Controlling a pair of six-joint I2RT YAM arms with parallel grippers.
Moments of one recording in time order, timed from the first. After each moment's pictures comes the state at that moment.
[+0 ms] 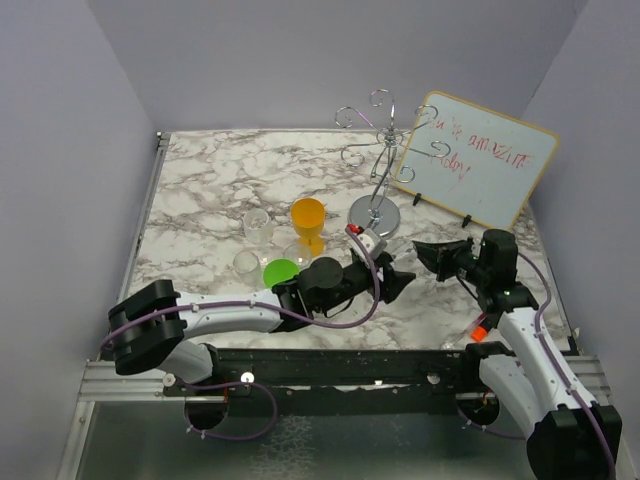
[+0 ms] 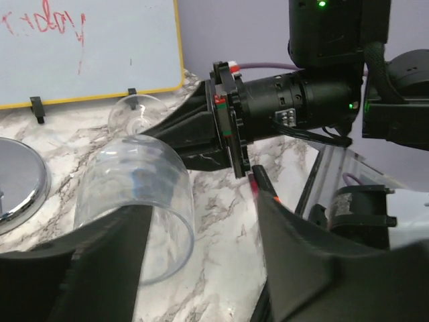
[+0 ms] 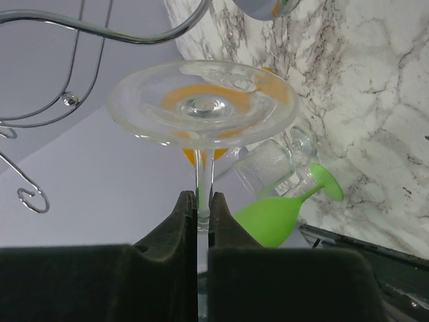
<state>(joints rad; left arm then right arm) -1.21 1.44 0.78 0.68 -0.15 -0.28 0.07 0.77 0.44 -0.18 -0.51 1.67</state>
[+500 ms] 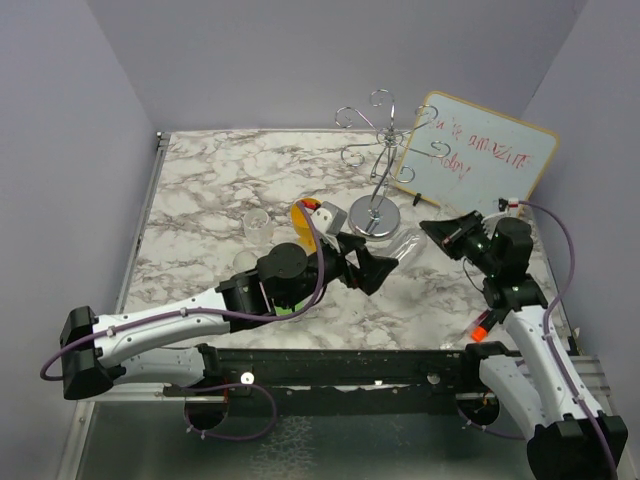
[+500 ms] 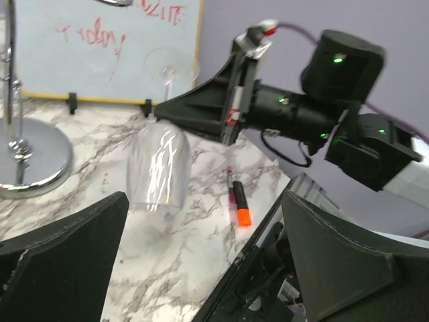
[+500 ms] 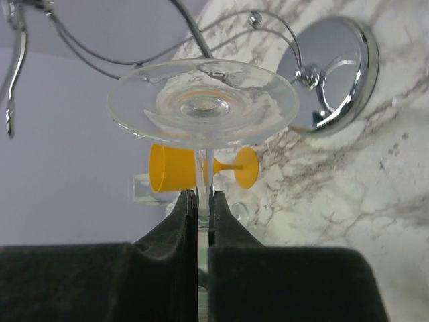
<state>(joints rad) -1.21 1.09 0.87 0.26 -0.24 -0.47 0.07 0.77 0.55 -0.10 -0.37 1.11</state>
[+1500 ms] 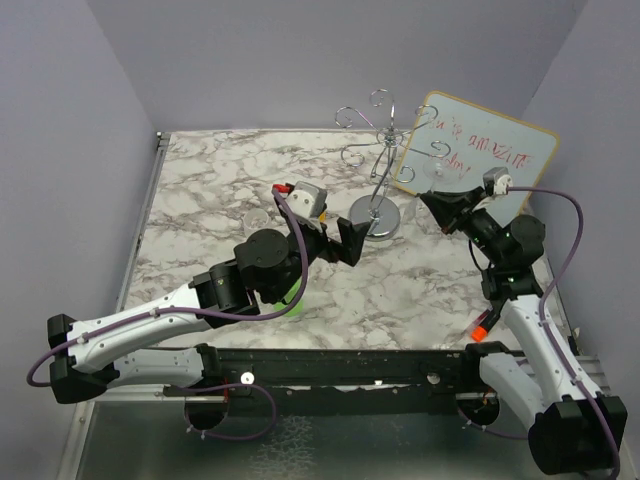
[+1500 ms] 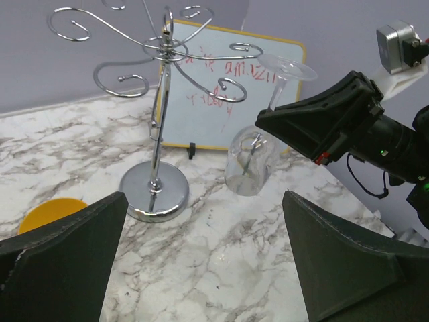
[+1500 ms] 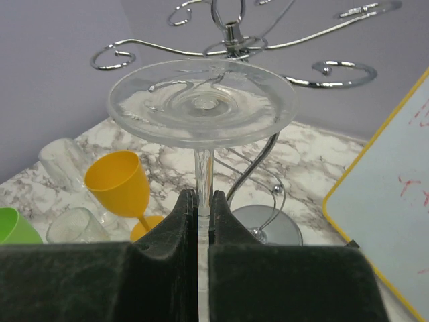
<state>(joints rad) -1.21 1.03 1.08 -0.03 -0.56 -0.24 0.07 0.83 0.57 0.42 -0.54 0.23</state>
